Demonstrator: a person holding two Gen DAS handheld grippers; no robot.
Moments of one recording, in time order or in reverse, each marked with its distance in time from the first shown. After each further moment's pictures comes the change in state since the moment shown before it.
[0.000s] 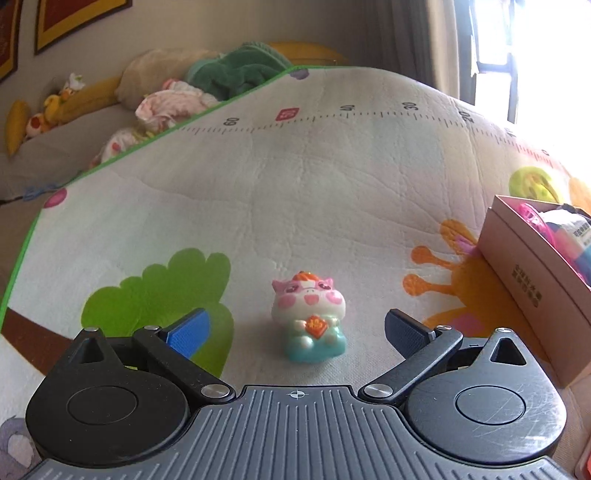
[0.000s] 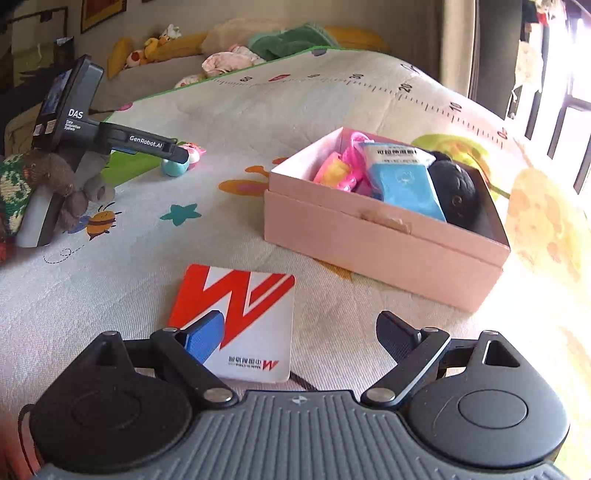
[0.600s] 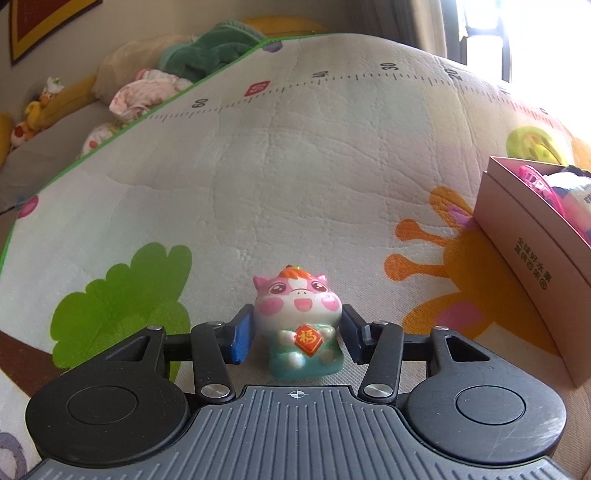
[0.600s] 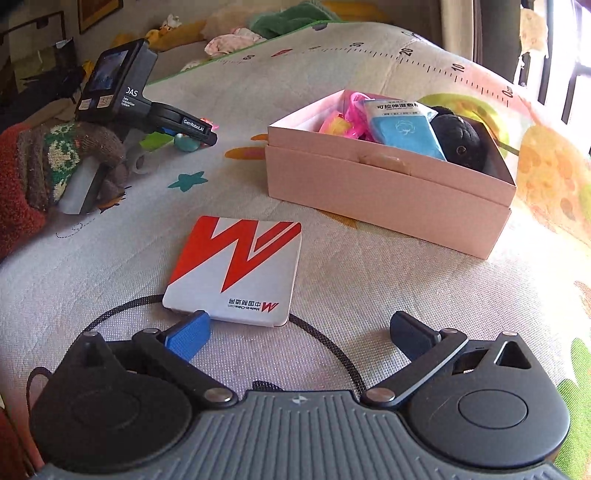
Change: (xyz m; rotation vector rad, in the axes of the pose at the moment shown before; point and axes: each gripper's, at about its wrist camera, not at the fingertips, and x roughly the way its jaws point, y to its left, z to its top) left arm 0.016 -0.035 -0.001 0.078 0.081 -0.009; right arm 0.002 -0.010 -0.021 0.037 0.074 0.067
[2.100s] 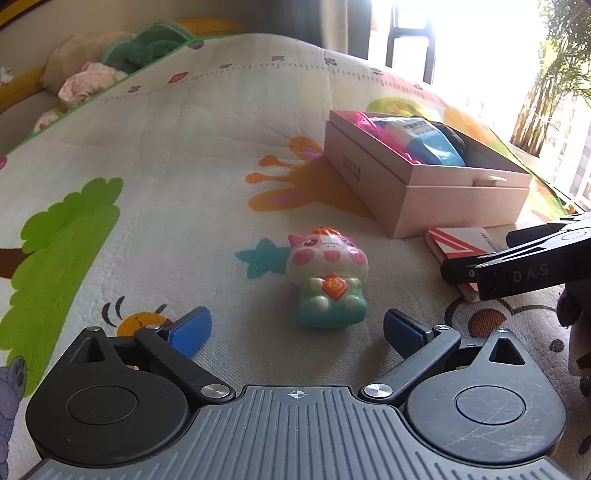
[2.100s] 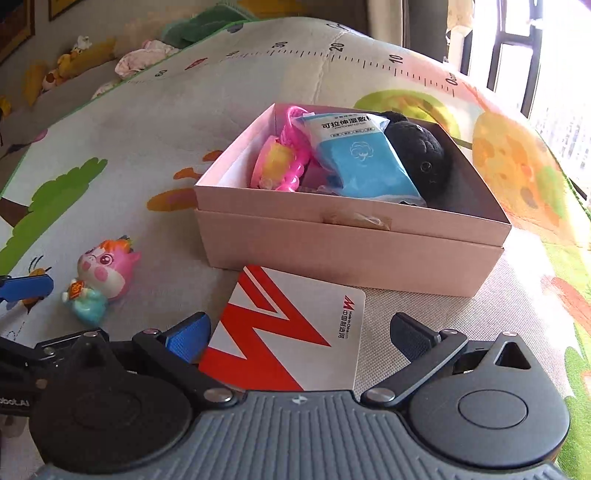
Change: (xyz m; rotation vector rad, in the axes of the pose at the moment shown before) left arm -0.102 -0.038 -0.091 0.030 0.005 -0.253; right arm 0.053 0.008 0.056 0.192 0.012 -0.246
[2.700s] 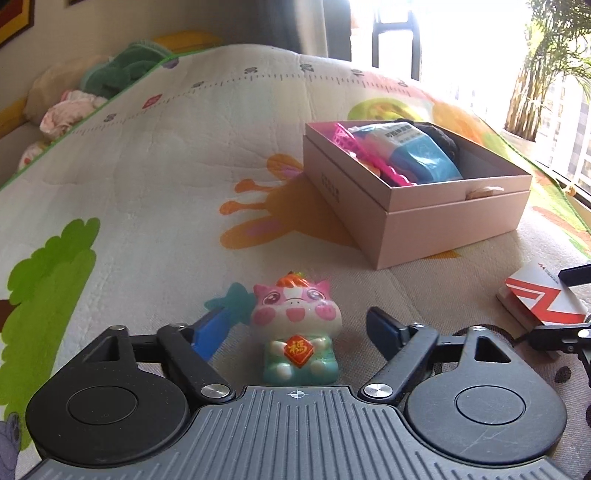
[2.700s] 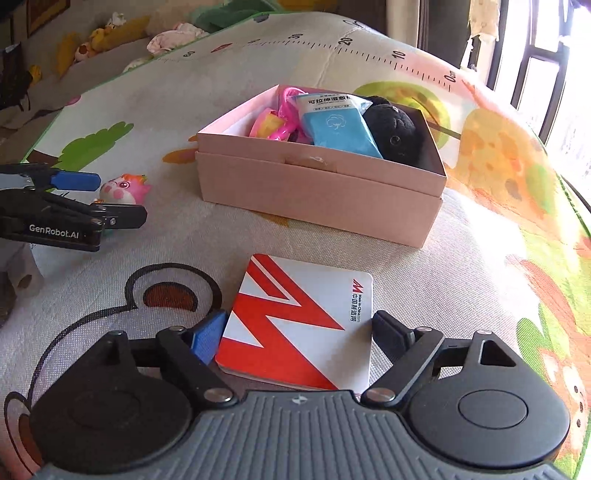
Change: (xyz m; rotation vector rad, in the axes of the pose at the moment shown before) left arm 0.023 -0.026 0.029 0.074 0.009 0.011; right arm -0.050 -0.049 -0.041 -0.113 0.013 0.073
